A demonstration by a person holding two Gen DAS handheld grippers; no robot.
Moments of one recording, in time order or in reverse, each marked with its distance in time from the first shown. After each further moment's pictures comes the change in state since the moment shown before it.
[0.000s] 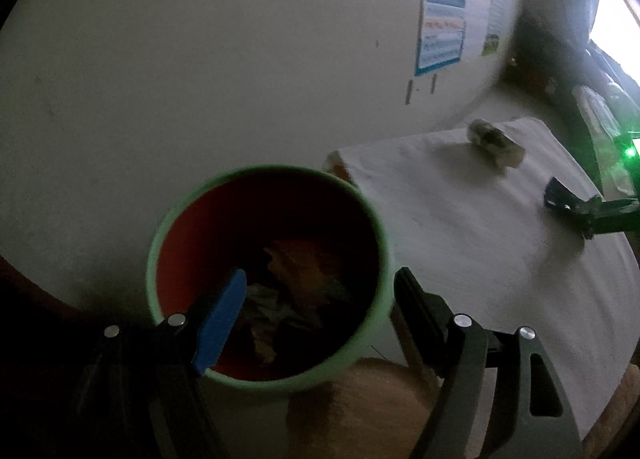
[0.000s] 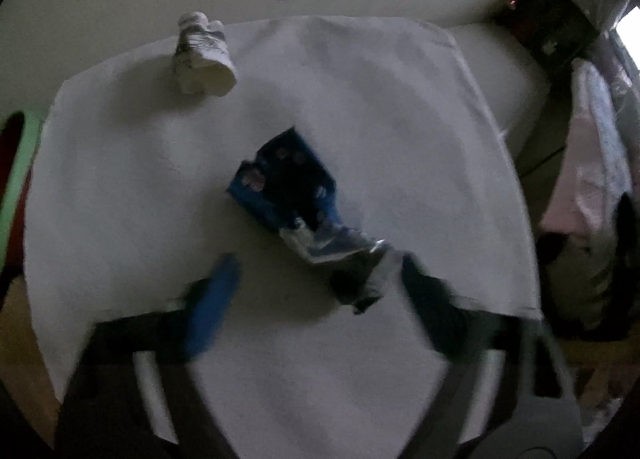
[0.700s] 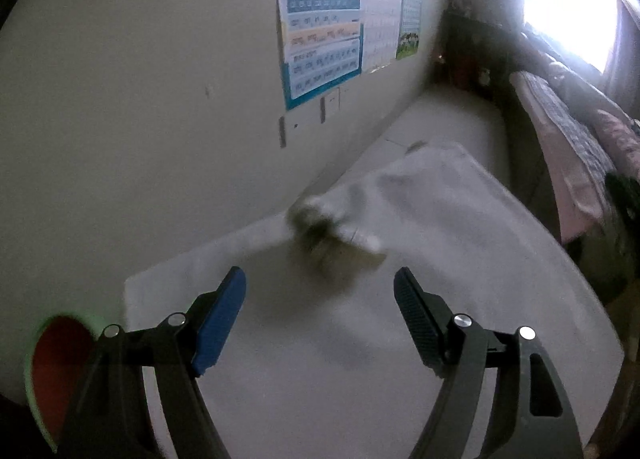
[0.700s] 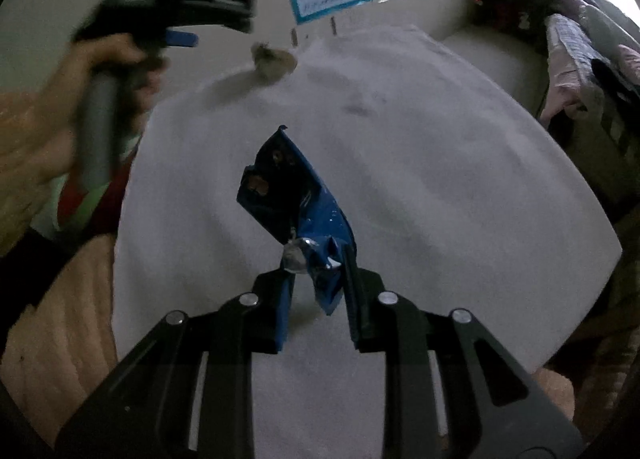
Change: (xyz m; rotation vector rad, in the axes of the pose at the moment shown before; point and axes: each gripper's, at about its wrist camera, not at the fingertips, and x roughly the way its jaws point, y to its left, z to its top) left arm 0.079 -0.222 0.124 0.136 -0.074 -0.186; right arm -0.079 0.034 -0.190 0.228 -0.293 0.169
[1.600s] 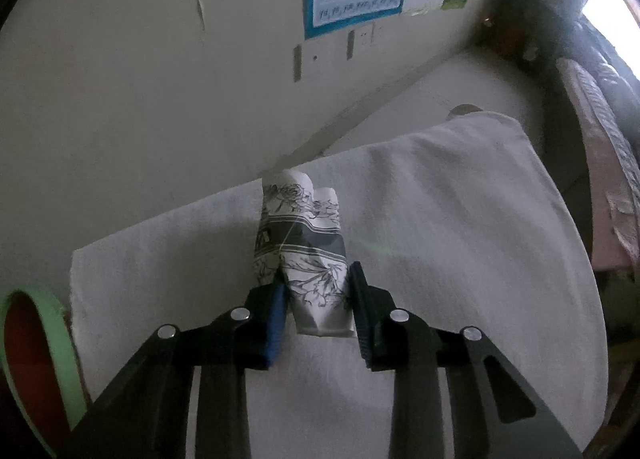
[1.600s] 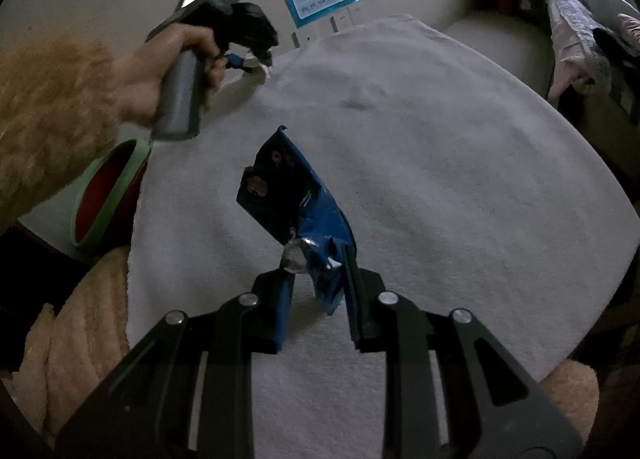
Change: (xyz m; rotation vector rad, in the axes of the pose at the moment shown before) left arm 0.075 -0.006 0.010 -0.102 0.226 0.048; right arm 0.011 -0.016 0.003 0.065 -0.002 0.082
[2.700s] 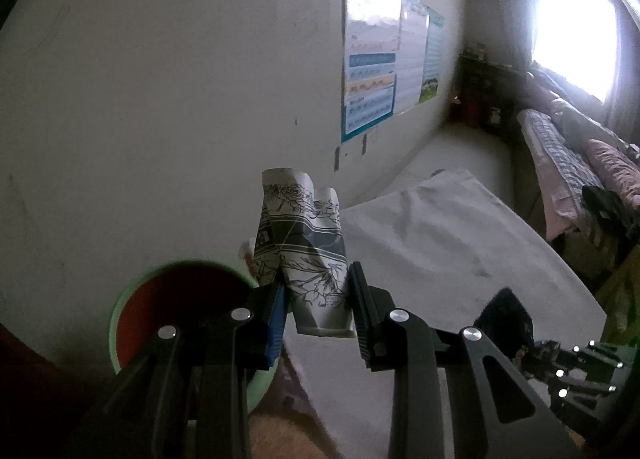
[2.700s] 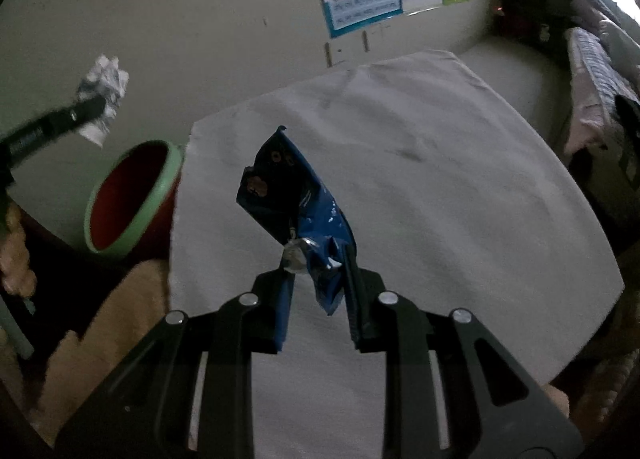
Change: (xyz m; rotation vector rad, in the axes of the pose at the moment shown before) left arm -0.224 0.142 -0.144 0.045 -0.365 -0.007; right arm -0.011 0.075 0.044 -0.110 0.017 -0.023
